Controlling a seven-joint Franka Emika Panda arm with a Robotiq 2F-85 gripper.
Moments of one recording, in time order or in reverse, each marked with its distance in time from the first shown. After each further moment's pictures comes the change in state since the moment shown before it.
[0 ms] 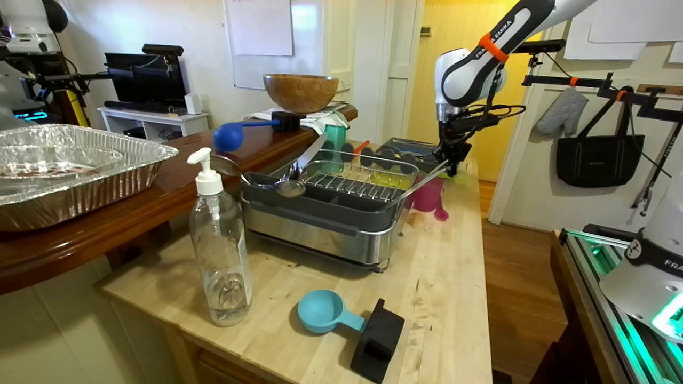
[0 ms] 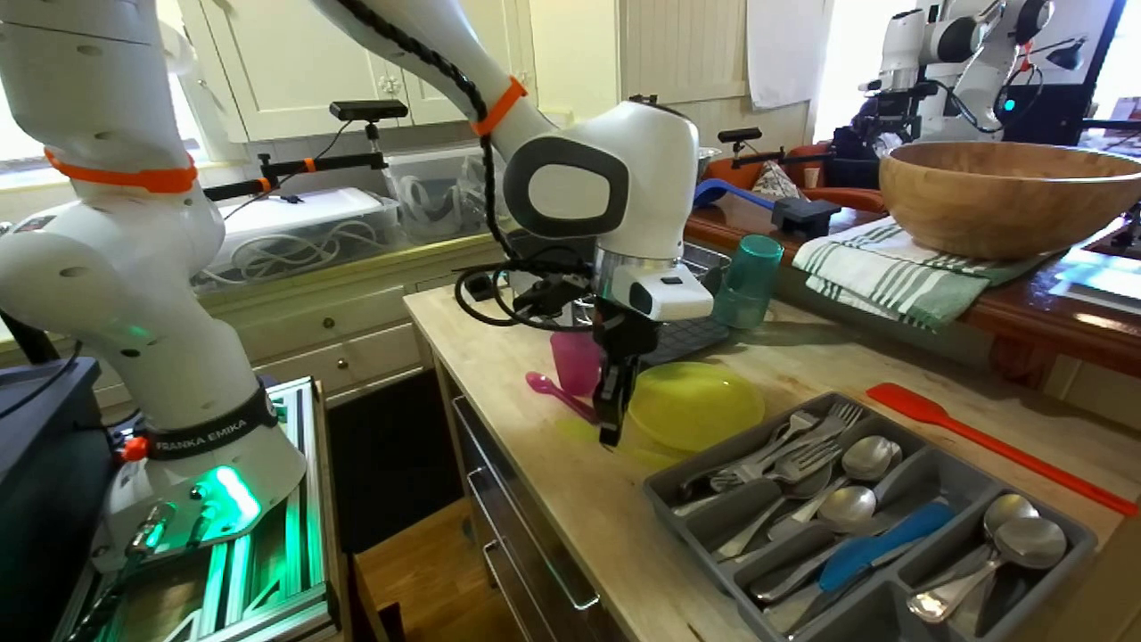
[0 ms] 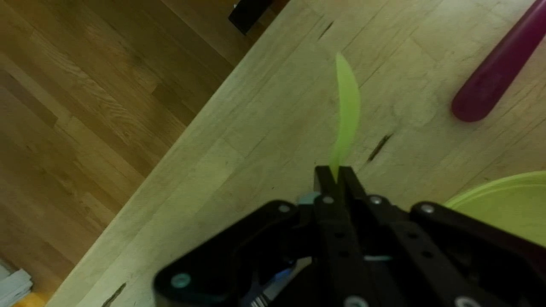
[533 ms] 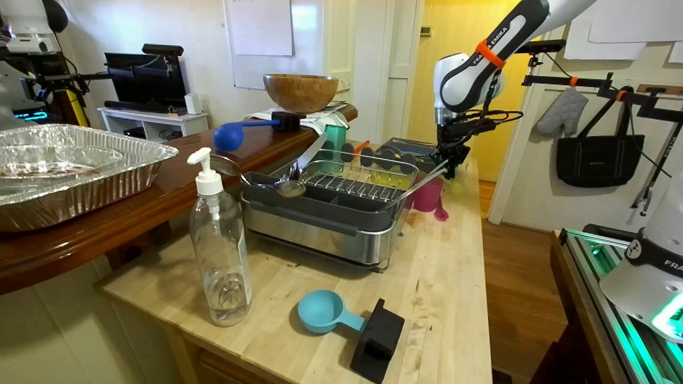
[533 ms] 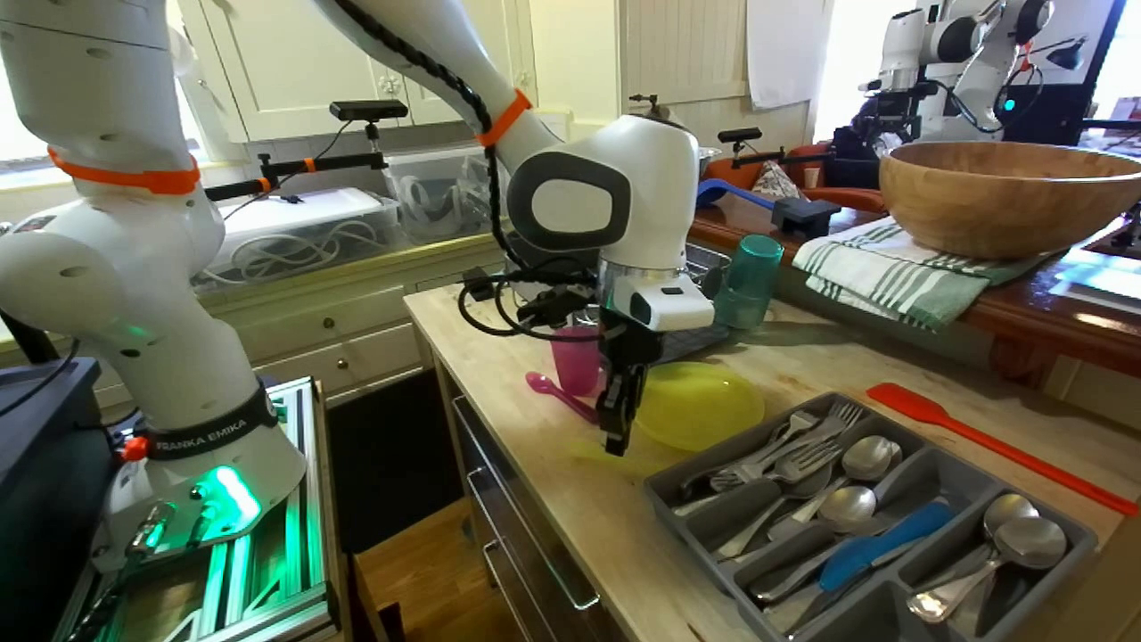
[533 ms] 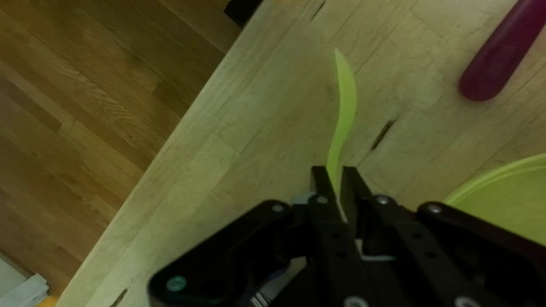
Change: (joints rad) arm 0.001 0.031 -0.002 0.002 -0.001 0.049 0.059
